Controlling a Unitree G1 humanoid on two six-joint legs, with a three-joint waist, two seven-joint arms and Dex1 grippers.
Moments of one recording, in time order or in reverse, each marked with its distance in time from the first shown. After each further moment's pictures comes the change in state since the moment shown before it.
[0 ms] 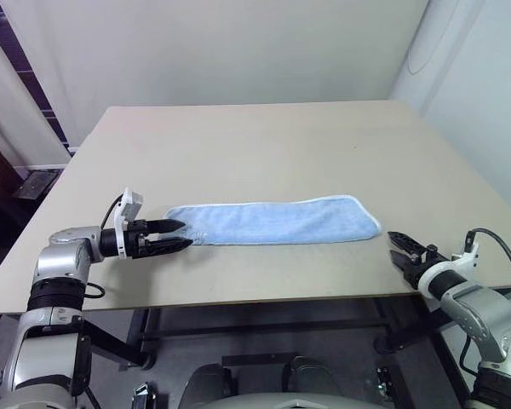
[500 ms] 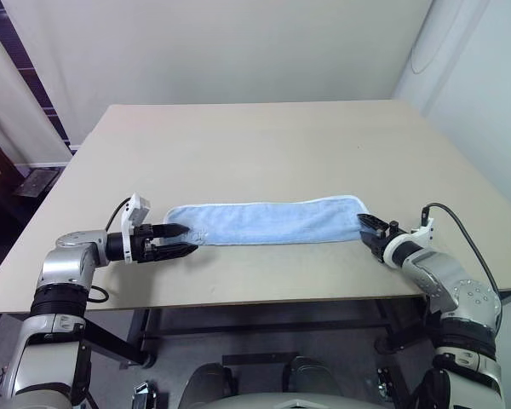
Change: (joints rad) left arm 0.039 -0.001 -0.024 -0.055 -0.031 0.015 0.047; right arm -0.250 0.018 0.090 0.278 -0.213 -0.053 0.120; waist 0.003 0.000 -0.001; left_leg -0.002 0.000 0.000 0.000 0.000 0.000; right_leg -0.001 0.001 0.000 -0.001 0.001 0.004
